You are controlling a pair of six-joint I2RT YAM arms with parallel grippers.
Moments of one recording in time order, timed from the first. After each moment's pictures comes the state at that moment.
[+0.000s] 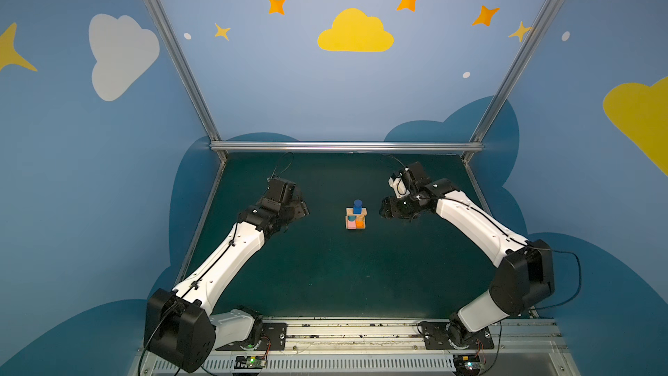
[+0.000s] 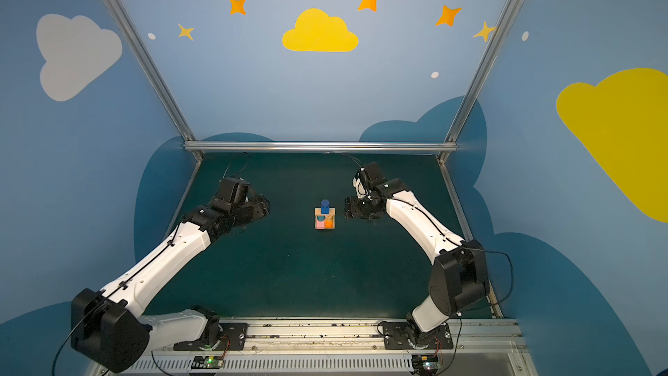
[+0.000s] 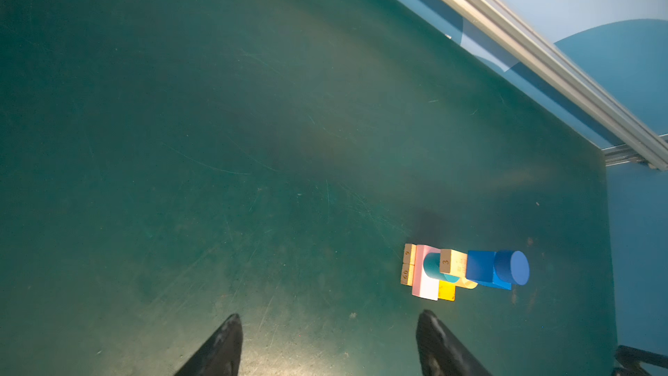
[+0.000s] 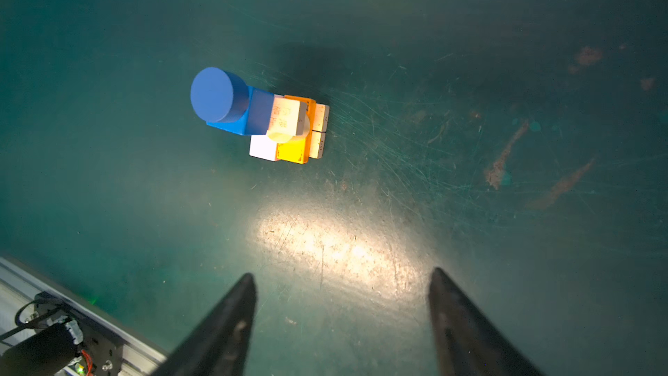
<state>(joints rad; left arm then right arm) -0.36 1.26 1.03 -0.60 -0.09 -0.72 0.48 1.55 1.30 -0.84 -0.19 0.32</state>
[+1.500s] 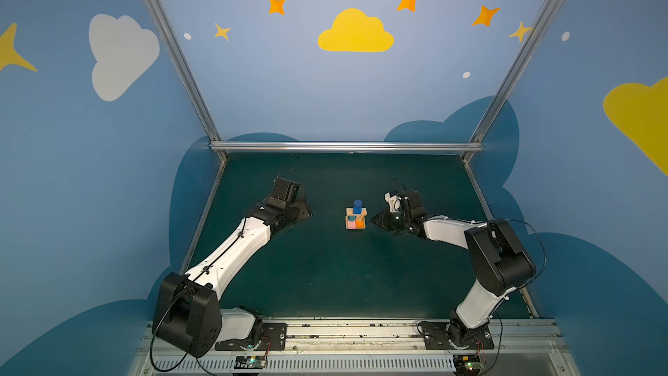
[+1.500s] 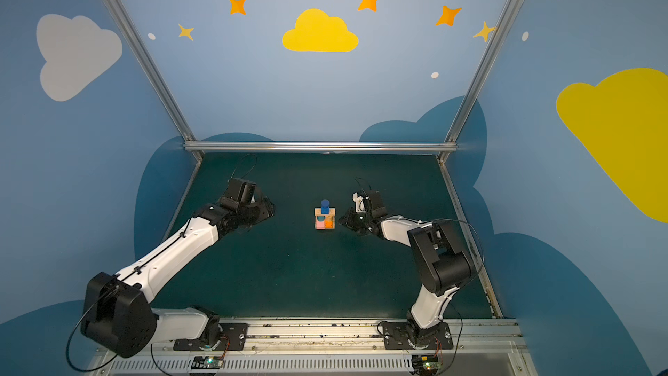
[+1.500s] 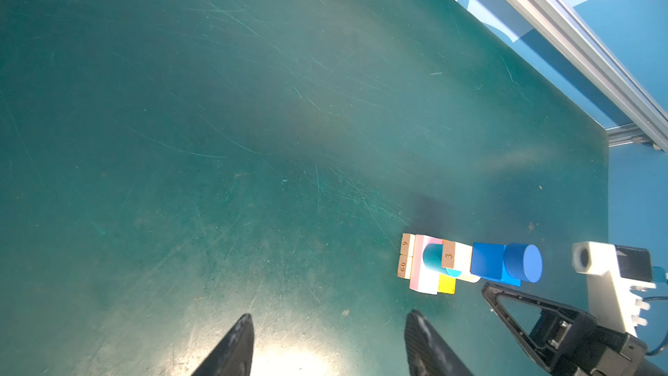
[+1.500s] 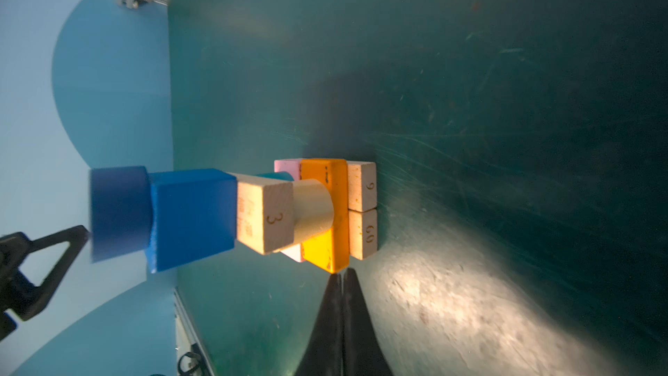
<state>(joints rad) -0.36 1.34 1.02 -0.54 -0.03 -0.73 0.43 1.74 0.86 0.10 -0.51 0.74</state>
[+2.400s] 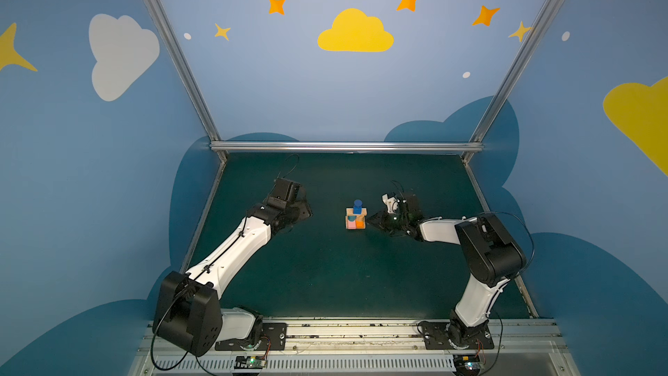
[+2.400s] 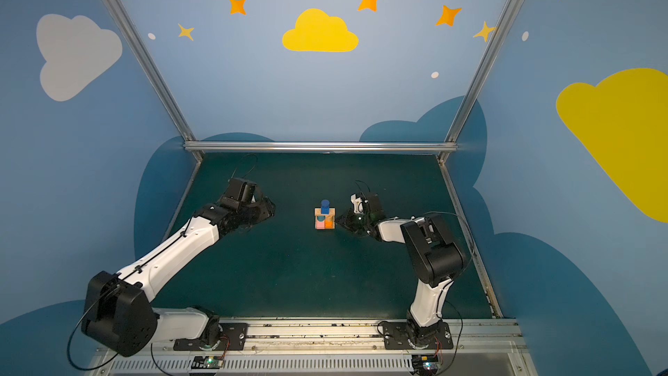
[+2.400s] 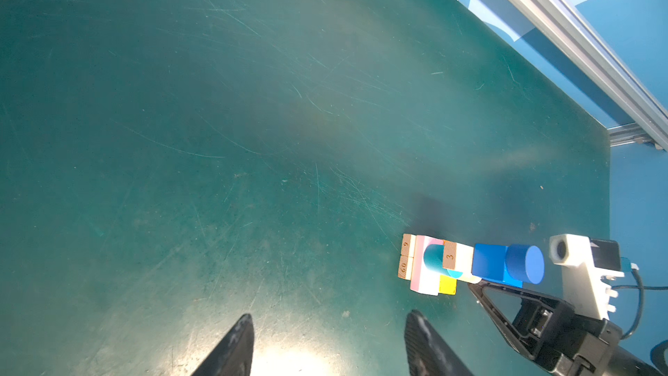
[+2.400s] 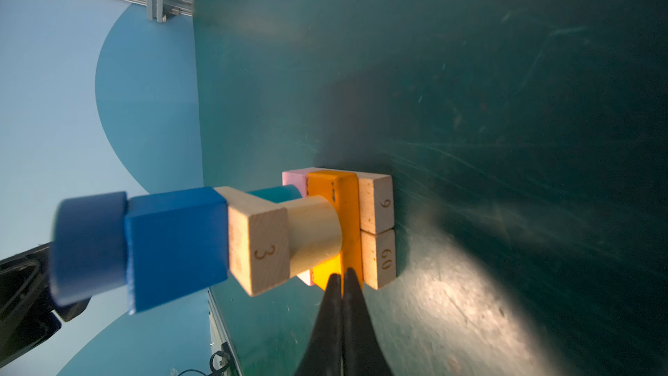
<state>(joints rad) -0.36 1.34 1.02 -0.54 -0.03 -0.73 0.43 1.82 0.83 0.26 -0.57 0.84</state>
